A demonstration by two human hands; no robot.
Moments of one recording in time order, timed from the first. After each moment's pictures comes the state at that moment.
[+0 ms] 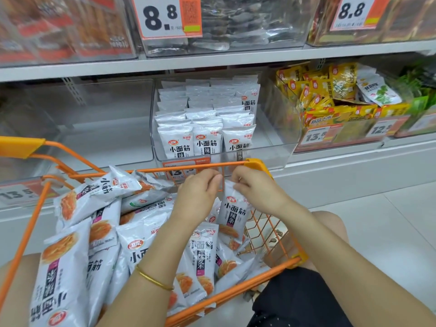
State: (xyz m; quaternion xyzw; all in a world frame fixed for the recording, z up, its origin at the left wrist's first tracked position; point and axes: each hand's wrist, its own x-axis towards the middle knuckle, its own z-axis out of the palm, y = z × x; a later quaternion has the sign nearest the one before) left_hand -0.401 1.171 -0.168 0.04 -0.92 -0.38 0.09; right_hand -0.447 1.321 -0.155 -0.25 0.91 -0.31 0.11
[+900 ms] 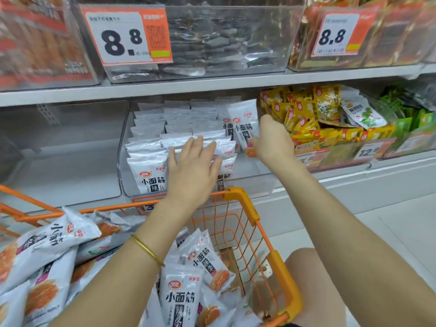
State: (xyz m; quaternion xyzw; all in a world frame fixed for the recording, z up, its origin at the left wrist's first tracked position) left_hand -0.497 1.192 -0.128 0.01 -0.98 -0.13 0.12; right_hand -0.575 1.342 -0.092 -0.03 0.97 -0.21 -0.12
